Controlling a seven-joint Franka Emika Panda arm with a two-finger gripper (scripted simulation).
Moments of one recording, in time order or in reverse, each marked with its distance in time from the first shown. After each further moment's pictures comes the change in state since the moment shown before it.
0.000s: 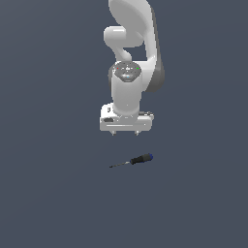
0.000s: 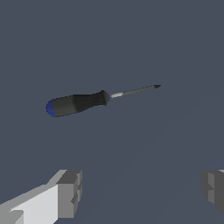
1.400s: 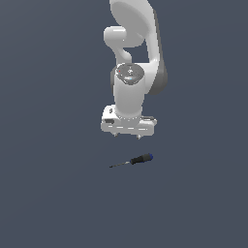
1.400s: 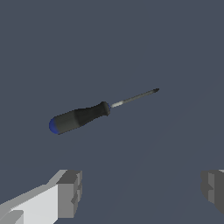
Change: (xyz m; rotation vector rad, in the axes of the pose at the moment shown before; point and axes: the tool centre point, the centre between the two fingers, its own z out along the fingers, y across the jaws) arm 0.014 -0.008 0.001 0.006 0.016 0.126
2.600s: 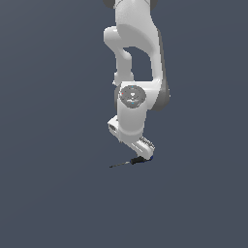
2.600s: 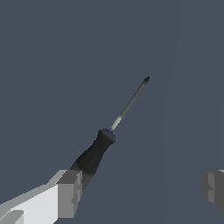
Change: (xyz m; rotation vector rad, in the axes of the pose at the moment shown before) arm 0.029 -0.015 0.045 0.013 -0.008 0.607
